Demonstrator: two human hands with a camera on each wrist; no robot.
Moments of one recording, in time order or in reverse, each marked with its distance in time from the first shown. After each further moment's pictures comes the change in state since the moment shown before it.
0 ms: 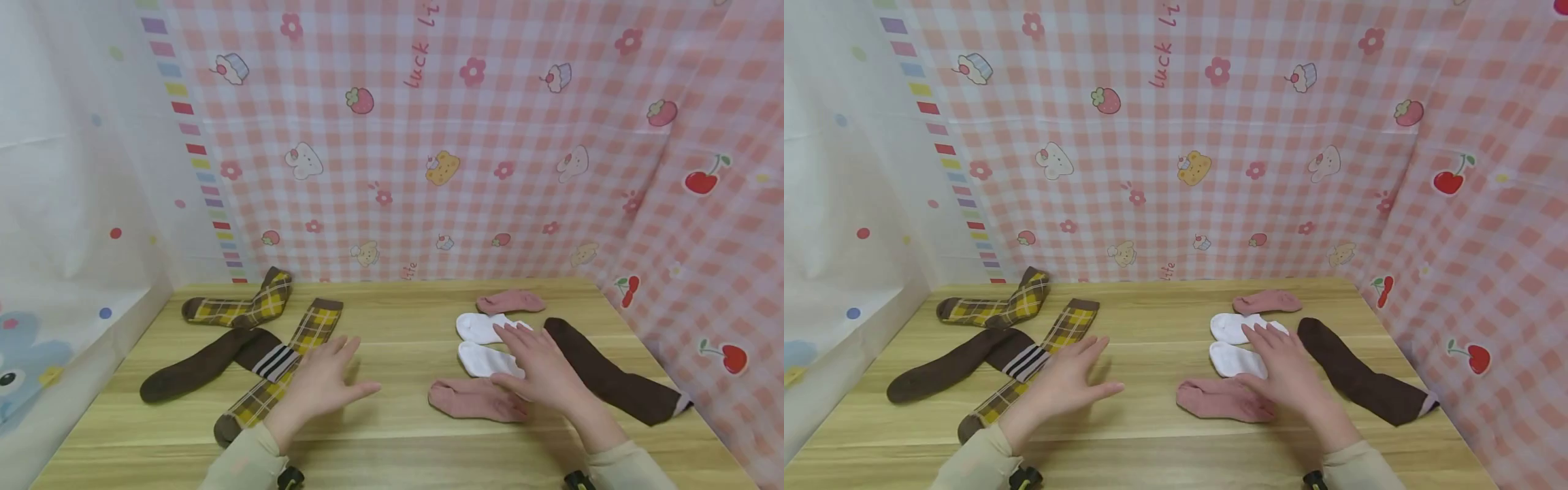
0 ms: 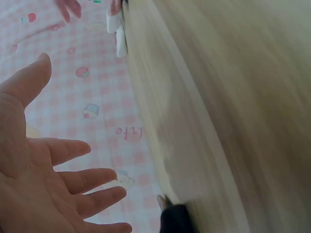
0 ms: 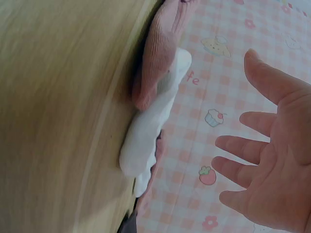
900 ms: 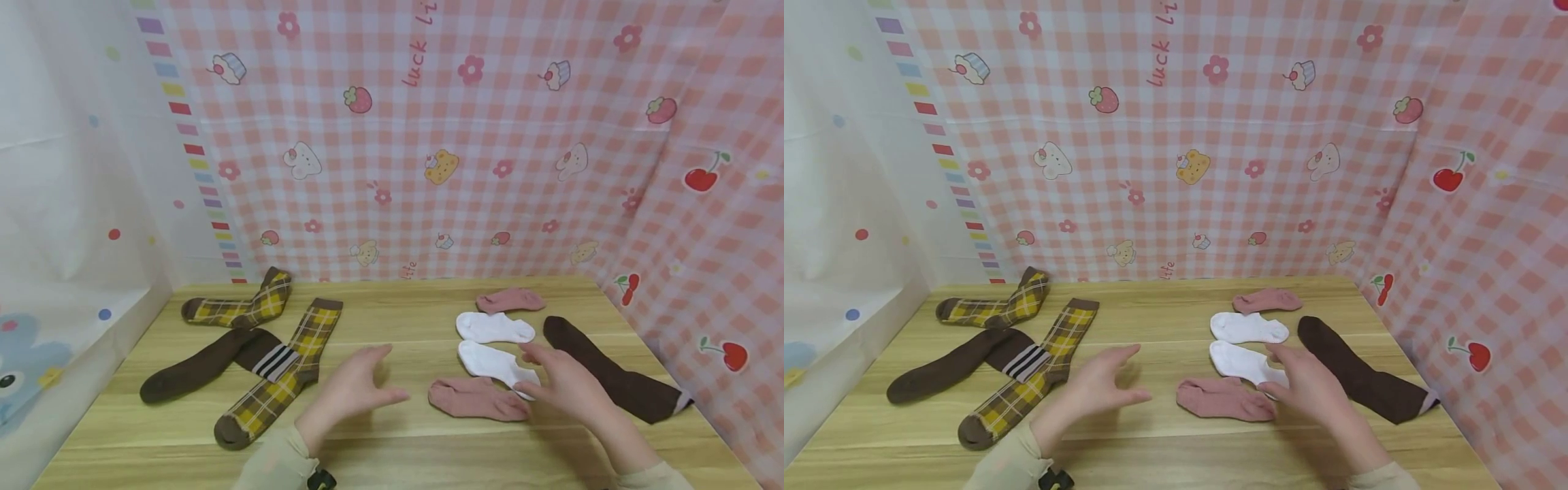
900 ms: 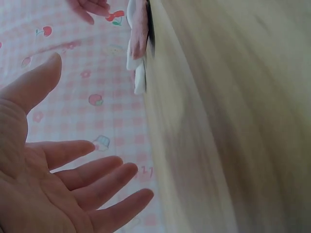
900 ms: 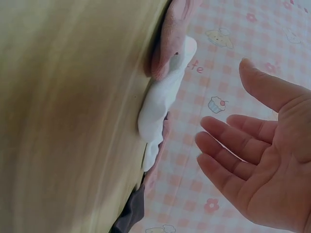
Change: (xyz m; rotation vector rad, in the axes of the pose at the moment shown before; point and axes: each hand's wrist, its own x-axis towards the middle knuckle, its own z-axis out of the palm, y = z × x) left_hand 0.014 0.038 0.016 -0.242 -0.069 0.060; right_hand -0.025 0.011 -0.012 0.100 -0.004 0.084
